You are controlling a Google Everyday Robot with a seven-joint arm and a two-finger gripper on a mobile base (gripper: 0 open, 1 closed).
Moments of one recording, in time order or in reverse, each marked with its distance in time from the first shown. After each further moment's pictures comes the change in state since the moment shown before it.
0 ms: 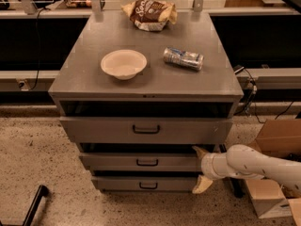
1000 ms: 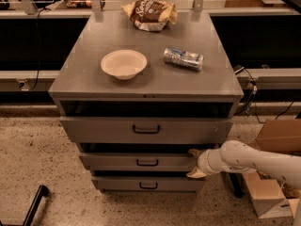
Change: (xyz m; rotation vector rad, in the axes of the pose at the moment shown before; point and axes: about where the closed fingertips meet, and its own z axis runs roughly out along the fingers) arm 0.006 -0.016 0.031 -0.015 0.009 0.004
